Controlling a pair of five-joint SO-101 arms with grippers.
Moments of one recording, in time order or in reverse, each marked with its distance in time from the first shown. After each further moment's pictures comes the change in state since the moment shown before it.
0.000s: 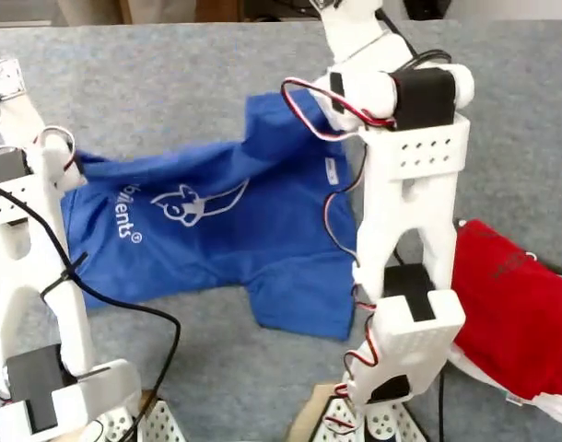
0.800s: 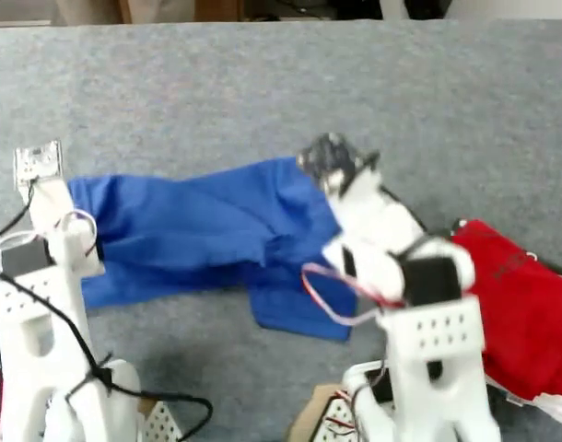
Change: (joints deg) left arm -1.4 -33.3 35.1 4.7 -8.9; right arm 0.2 -70.8 102.5 -22.1 7.0
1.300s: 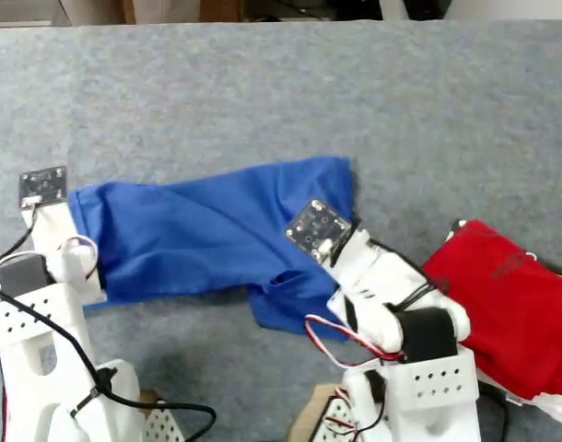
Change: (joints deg) left arm -3.7 -3.6 2.5 10.0 -1.7; right arm 0.0 -14.6 14.5 2.8 8.4
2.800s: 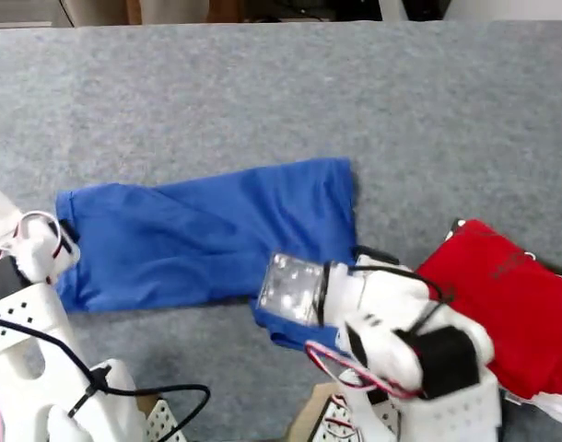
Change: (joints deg) left arm -4.7 0.0 -9.1 -7.5 15.2; right arm -8.8 -0.5 -16.6 17.1 16.6
